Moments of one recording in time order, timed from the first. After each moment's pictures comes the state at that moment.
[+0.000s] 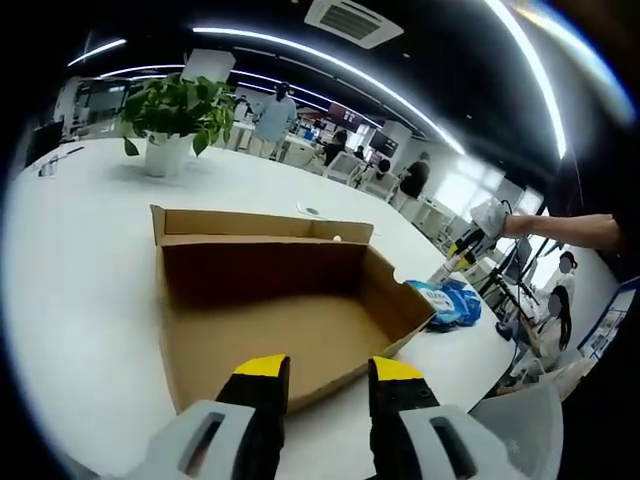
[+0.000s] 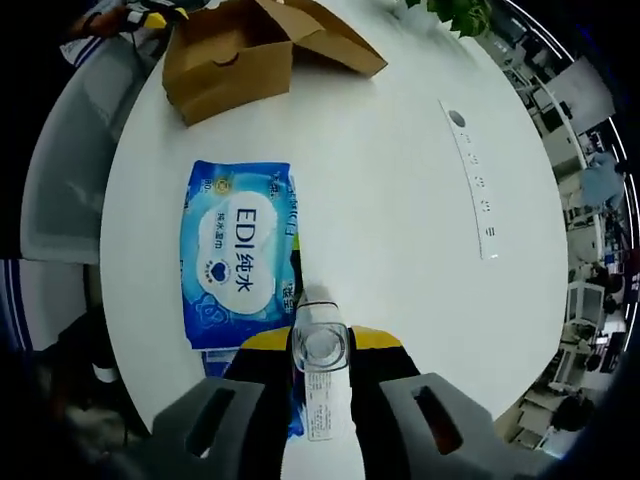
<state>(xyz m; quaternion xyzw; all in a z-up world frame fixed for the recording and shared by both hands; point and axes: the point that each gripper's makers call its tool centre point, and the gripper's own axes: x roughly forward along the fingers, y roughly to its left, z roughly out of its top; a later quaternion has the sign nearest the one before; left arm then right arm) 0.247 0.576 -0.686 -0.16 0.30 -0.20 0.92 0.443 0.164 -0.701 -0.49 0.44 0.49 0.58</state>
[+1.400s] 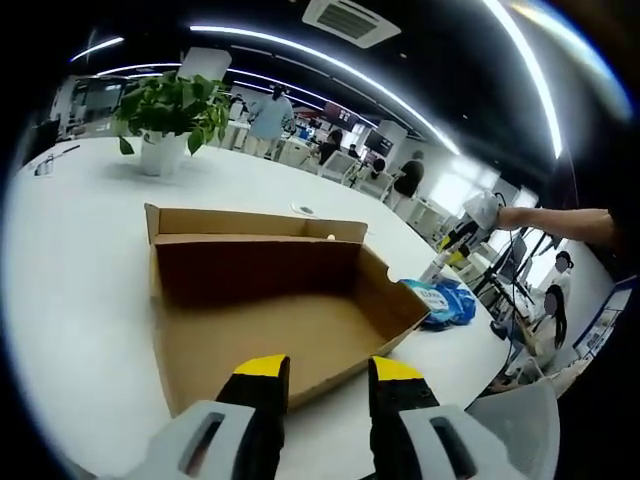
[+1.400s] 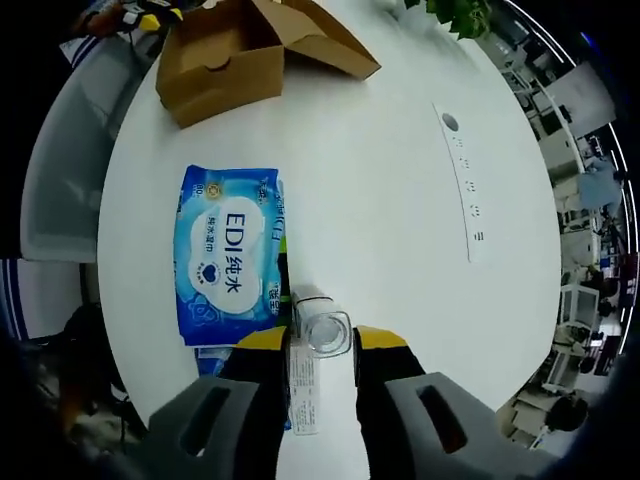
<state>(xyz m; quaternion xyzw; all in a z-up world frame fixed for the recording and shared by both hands) 0.246 0.571 -0.685 -0.17 0.30 -0.21 0.92 0.456 0.165 -0.687 -0.49 0.43 0.48 0.58</state>
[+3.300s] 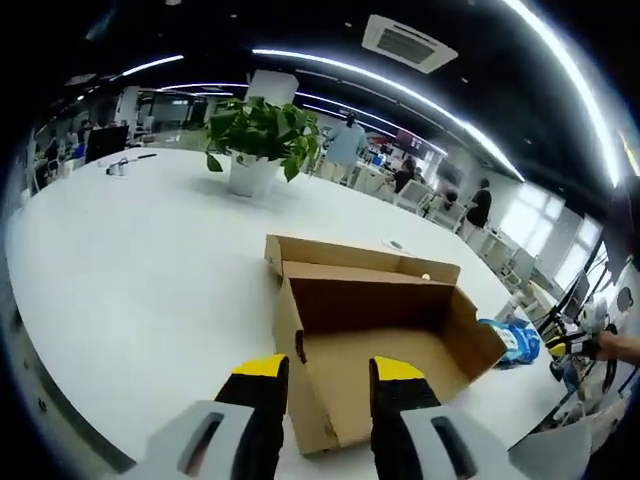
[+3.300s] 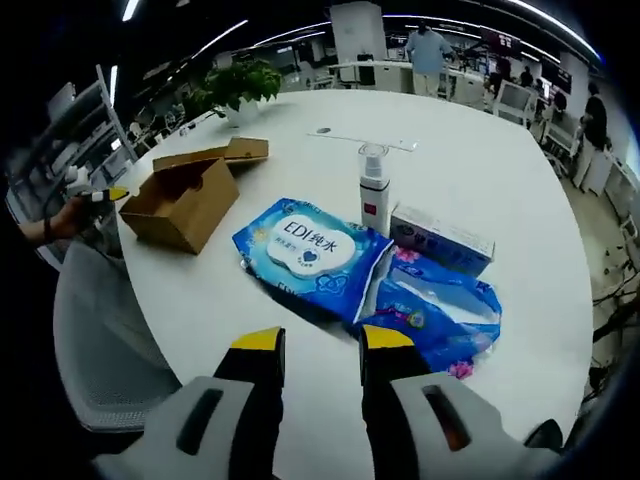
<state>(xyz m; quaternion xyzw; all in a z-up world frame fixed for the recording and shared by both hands) 0.262 0.676 -0.685 -0.16 0.28 -0.03 0.95 0.293 0.136 -0.701 -0.03 0.41 0.31 0.86</state>
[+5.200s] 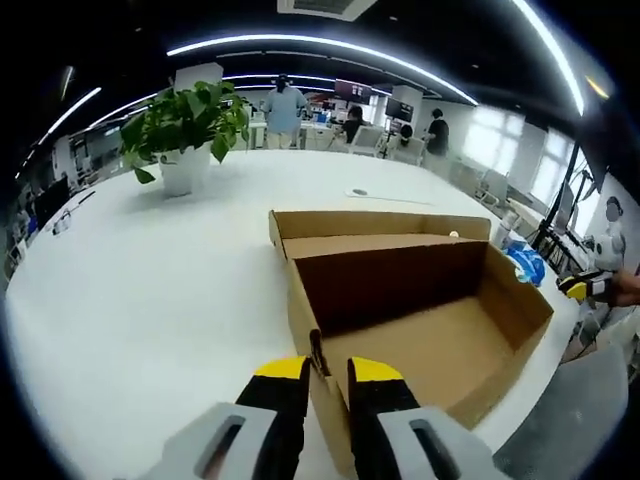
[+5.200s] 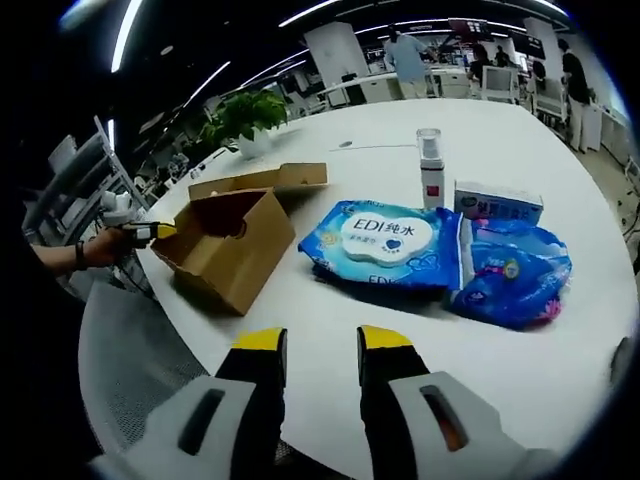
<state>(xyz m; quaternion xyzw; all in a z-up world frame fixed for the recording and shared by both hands) 0.297 0.636 -0.720 -0.03 0.34 -0.14 0.93 0.261 0.201 -0.706 0.06 0.38 0.31 0.87</state>
